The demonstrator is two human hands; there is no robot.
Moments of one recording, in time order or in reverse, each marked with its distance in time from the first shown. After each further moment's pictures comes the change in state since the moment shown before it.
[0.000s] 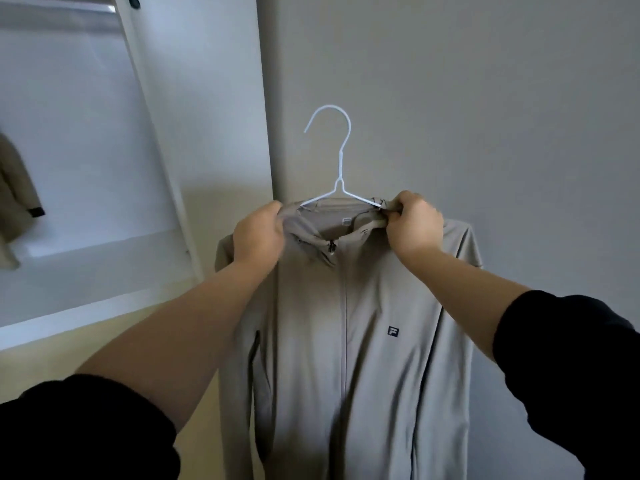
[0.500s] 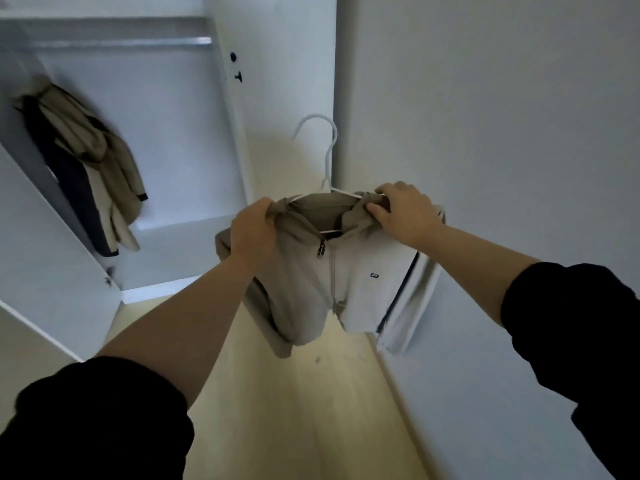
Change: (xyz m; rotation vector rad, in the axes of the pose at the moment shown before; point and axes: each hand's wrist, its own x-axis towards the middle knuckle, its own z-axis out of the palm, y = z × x) left_hand 0.150 0.003 -0.231 -0.052 0.002 -0.224; right_hand 0.160 -0.214 -0.115 -0.091 -0.477 -0.405
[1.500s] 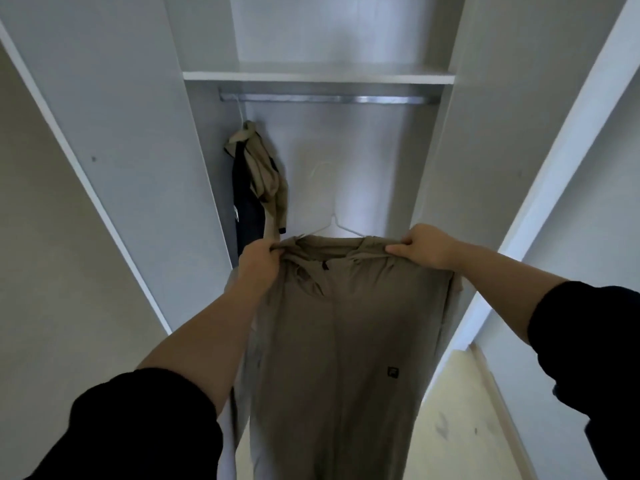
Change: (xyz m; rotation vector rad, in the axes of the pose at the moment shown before) left_hand 0.212 -0.406 -0.249 0.129 0.052 -0.411; right_hand 0.332 -0.399 0.162 0.088 -0.506 -0.189
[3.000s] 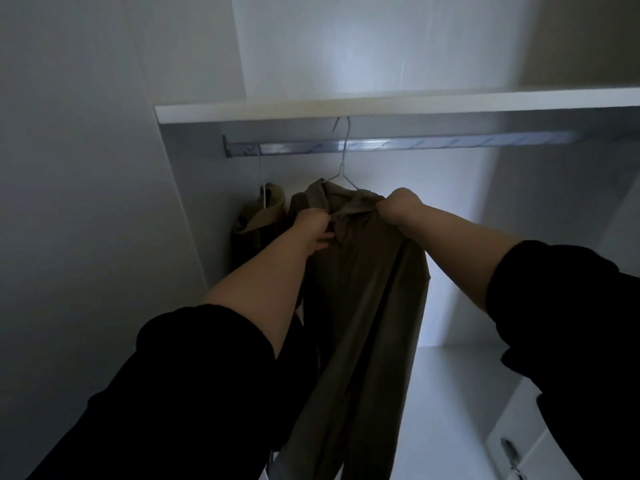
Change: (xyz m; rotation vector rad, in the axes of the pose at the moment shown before) left_hand 0.583 -0.096 0.076 -0.704 -0.426 -0.333; right_hand 0.561 -0.203 -0.030 0.500 0.349 0.259
